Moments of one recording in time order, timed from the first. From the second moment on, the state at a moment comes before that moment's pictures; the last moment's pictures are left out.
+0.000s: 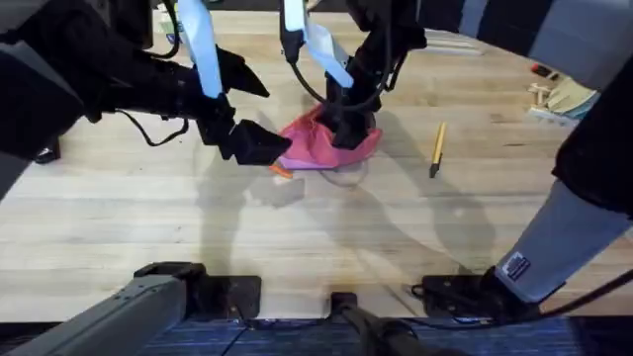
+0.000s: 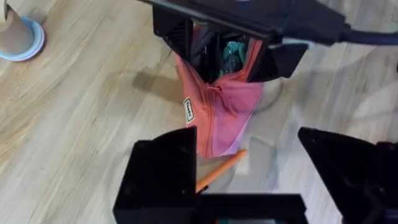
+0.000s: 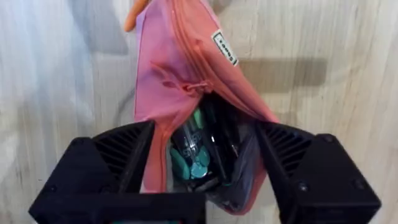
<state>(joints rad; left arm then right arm) -0.01 1.21 1.02 -0.94 0.77 0.92 0.49 2.00 1.65 -1.09 -0.39 -1.07</state>
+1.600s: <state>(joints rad) -0.01 1.21 1.02 -0.93 0.77 0.92 0.13 1.59 1.65 -1.16 -0.39 -0.83</state>
